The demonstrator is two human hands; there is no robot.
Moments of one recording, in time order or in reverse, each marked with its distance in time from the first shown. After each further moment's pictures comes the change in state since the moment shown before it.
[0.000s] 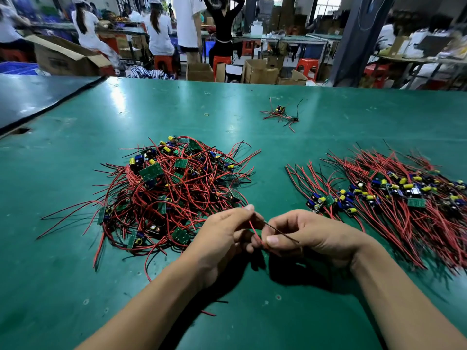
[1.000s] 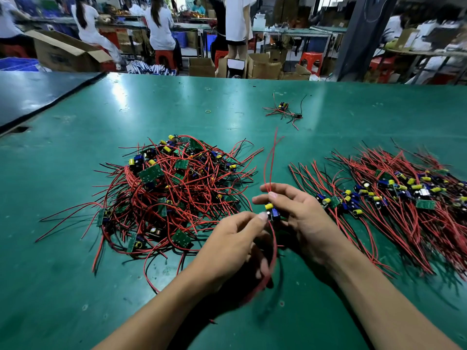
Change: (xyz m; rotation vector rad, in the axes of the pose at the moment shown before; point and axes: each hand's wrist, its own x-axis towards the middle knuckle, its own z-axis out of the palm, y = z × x) left_hand 0.001 -0.008 0.001 0.324 -0.084 0.102; right_hand 0.036 -0.002 0.012 0.338 0.518 -0.254
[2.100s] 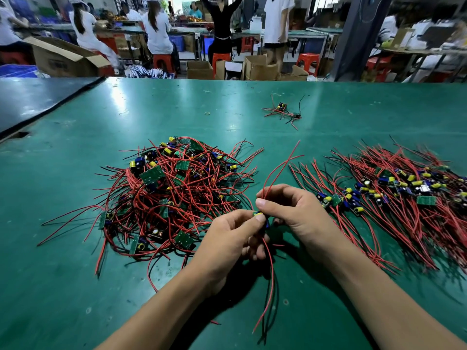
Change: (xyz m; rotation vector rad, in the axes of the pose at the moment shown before) left_hand 0.002 -0.006 -0.007 -0.204 0.051 0.011; right_hand -0.002 0.004 0.008 -0.313 0.066 -0.178
